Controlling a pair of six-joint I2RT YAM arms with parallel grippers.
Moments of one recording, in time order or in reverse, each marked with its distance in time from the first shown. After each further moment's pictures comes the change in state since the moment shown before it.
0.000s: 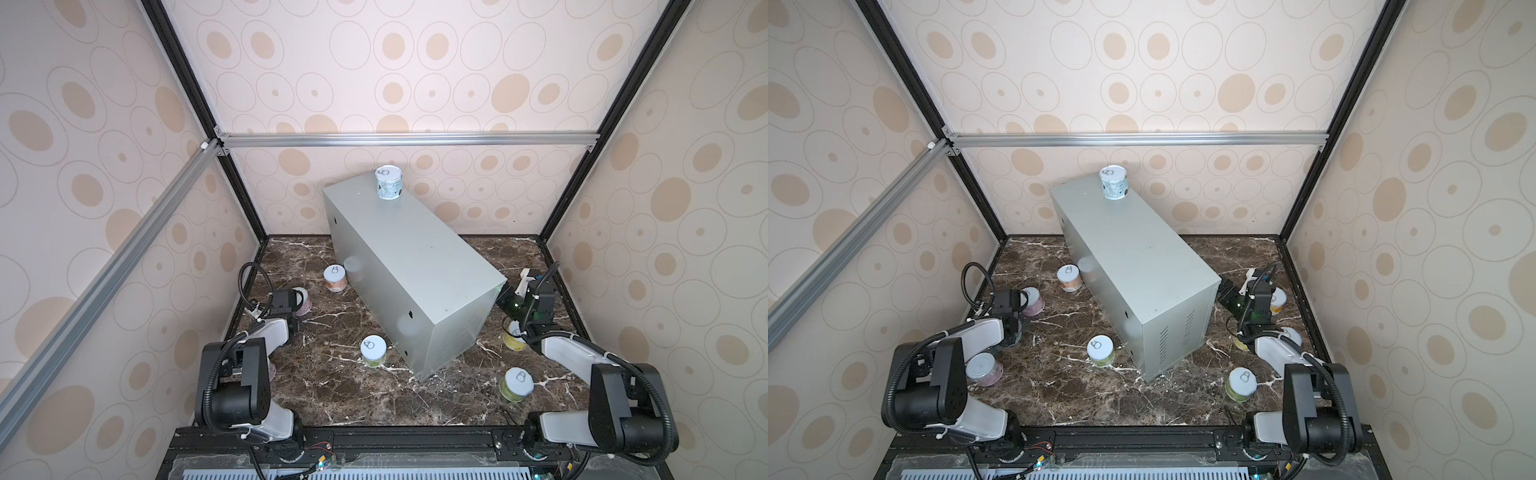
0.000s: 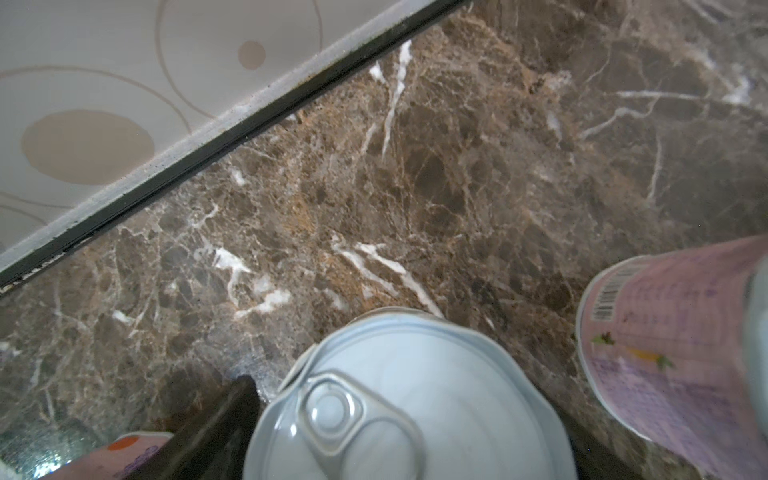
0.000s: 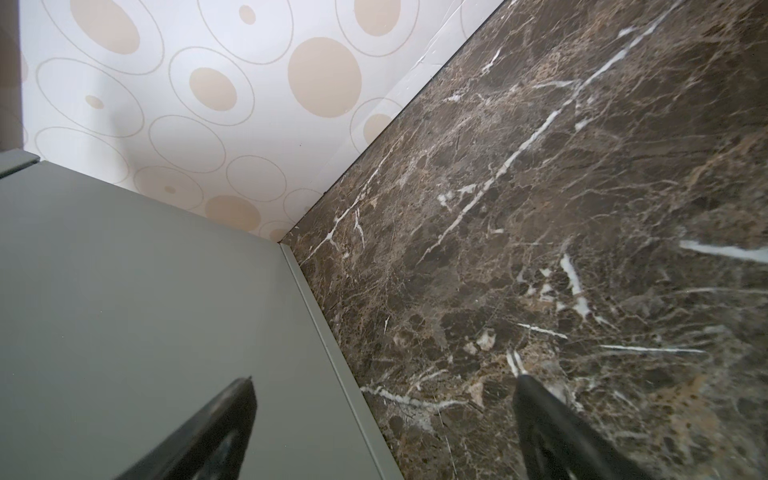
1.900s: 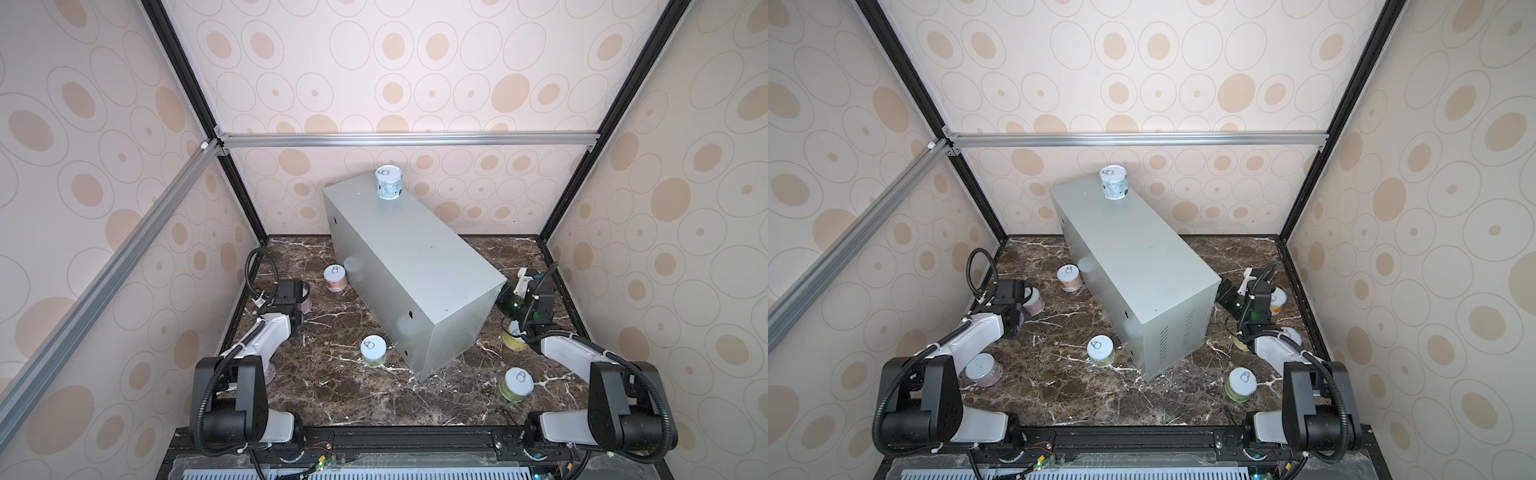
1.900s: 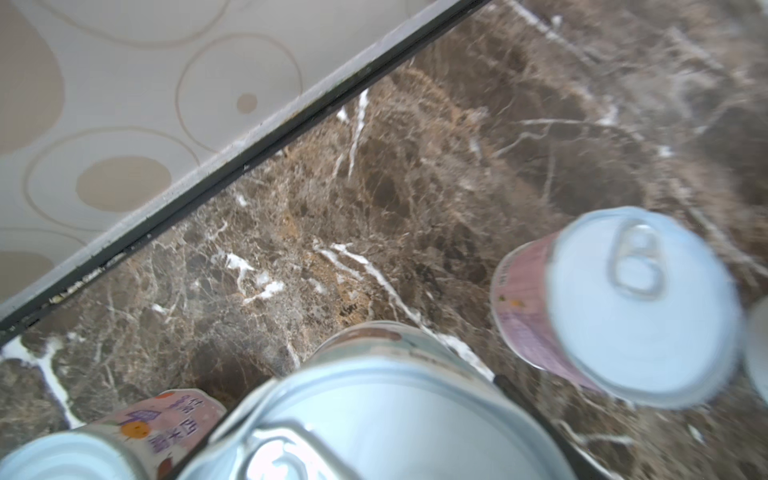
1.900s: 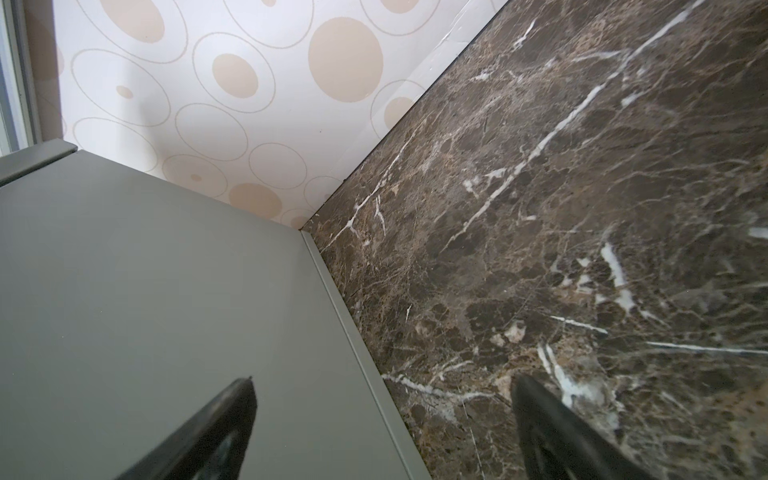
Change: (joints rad) left arm -0.093 -0.113 0.135 -0.229 -0.010 0.006; right arm 0.000 0.011 -0.001 0.022 -0.084 0.027
